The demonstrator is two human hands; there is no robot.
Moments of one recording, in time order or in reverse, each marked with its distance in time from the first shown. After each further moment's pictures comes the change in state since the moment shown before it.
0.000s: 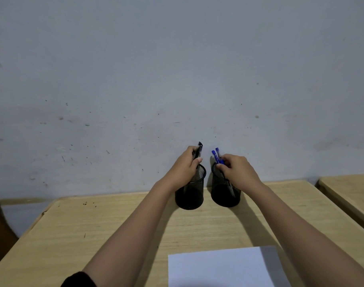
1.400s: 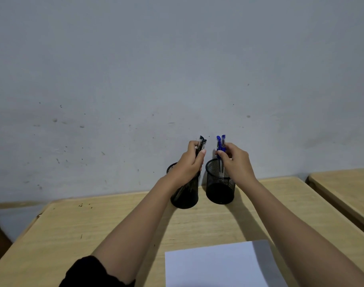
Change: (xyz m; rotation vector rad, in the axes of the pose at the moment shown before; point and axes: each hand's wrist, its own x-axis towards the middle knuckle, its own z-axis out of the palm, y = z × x) left_hand 0.005 0.013 0.013 -0.100 -0.063 0.098; right_hand -0.005 -0.011 -0.009 0.342 0.241 0.047
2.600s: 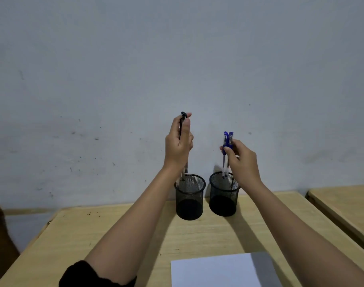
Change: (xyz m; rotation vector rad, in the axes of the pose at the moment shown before) left_hand -0.006 0.074 -0.057 -0.435 0.545 0.284; right_hand -0.001 -0.045 -0.019 0.125 0.102 -0.097
